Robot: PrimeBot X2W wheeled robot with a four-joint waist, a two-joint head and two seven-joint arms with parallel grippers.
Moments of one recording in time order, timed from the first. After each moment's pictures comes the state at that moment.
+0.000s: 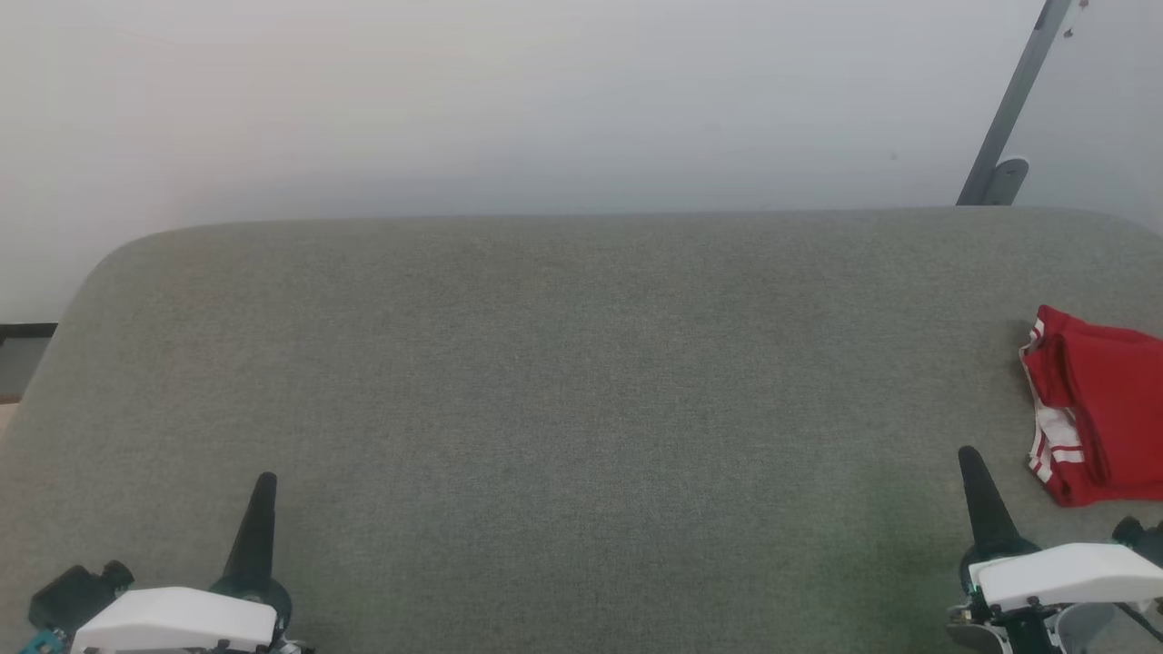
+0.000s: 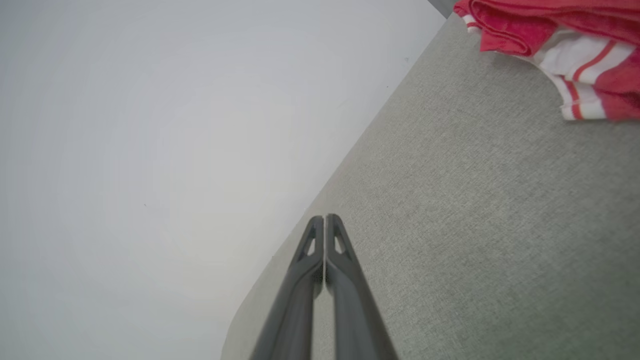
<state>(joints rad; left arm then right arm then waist) 0.01 0.15 0.10 0.19 -1.20 -0.13 -0.02 -0.04 -0.06 -0.12 0.25 1.10 0.13 -0.02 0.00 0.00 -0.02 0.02</state>
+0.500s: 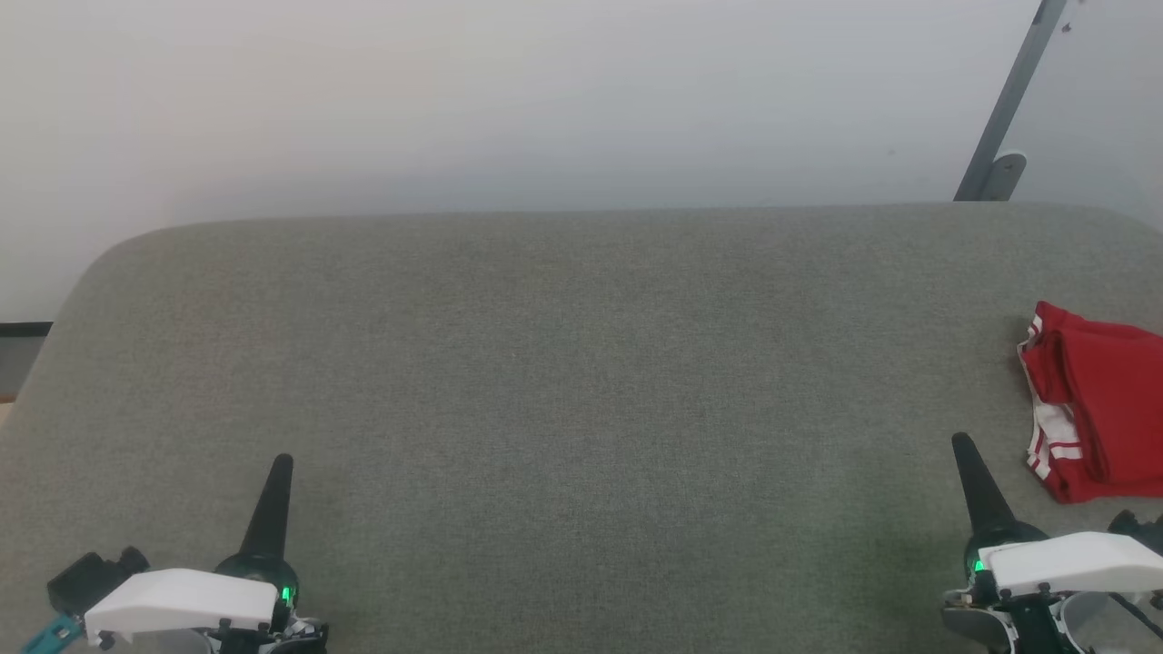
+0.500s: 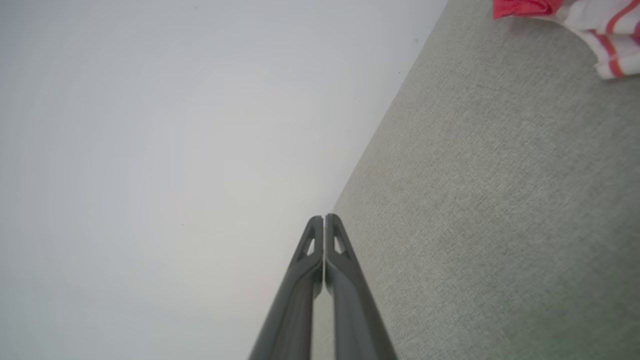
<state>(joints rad) -0.02 0.12 0.10 0.20 -1.32 -0.13 0.02 -0.06 -0.06 -0.12 0.25 1.24 0.13 0.02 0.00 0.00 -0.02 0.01</state>
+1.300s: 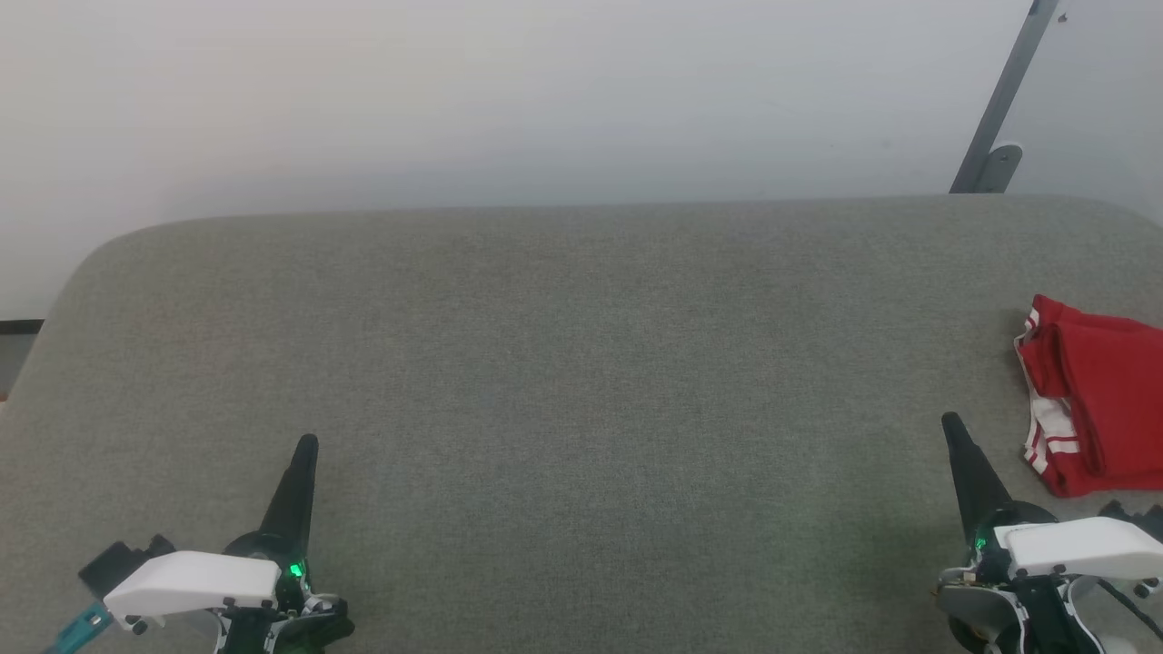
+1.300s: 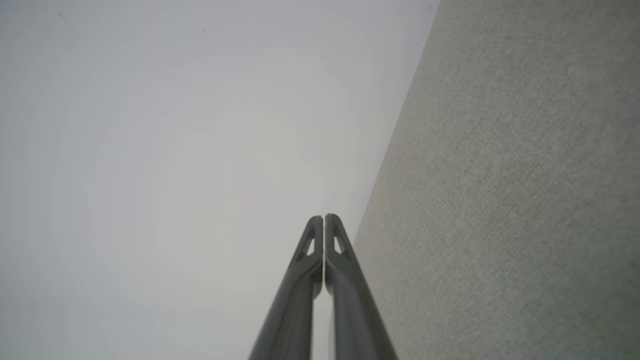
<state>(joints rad) -0.07 0.08 0.11 0.23 -1.49 -0.13 0.08 -0.09 -0.06 -0.12 0.25 1.46 0.13 0.07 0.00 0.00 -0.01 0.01</state>
